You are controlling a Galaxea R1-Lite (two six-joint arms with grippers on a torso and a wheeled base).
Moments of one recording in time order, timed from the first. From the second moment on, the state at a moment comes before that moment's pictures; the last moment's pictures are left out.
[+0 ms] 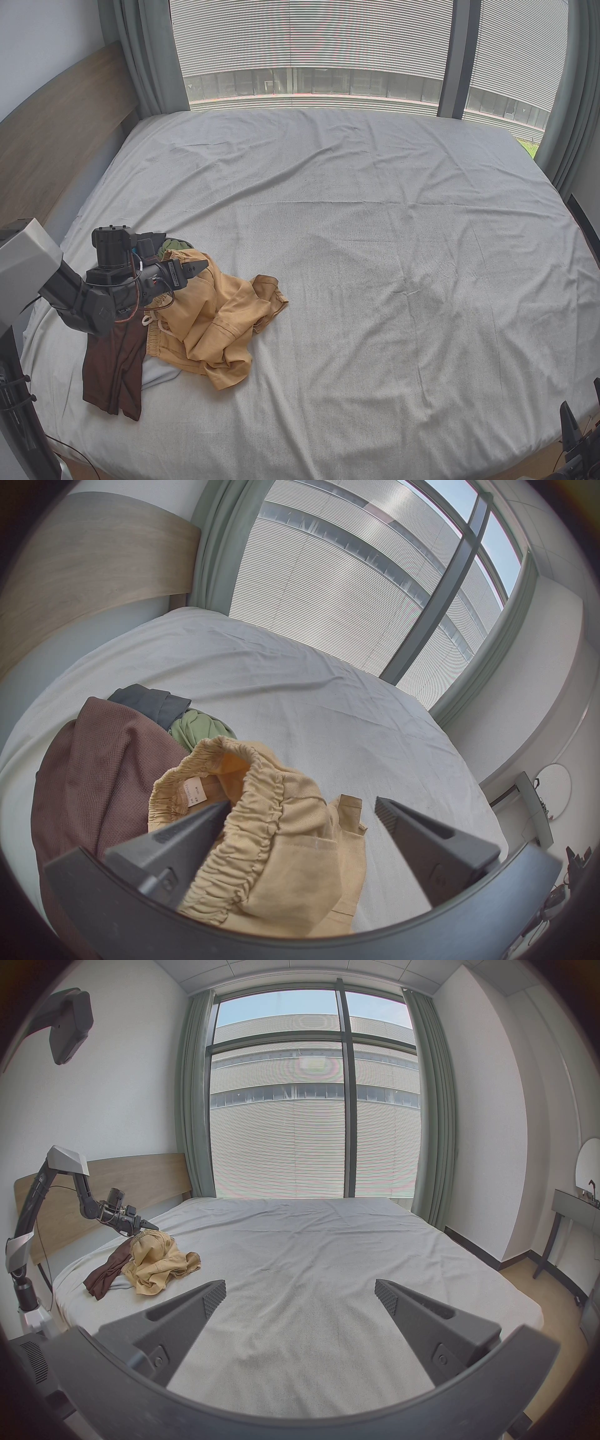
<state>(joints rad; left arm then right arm) -0.09 2.11 -0.94 -0.79 -0.25 -0.28 0.01 0.02 -0.02 -0.01 0.01 0.00</state>
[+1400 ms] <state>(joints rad) -0.28 1.84 -0.91 -0.76 -0.34 -0.60 0.01 0.02 -0.02 -0.01 0.01 0.00</state>
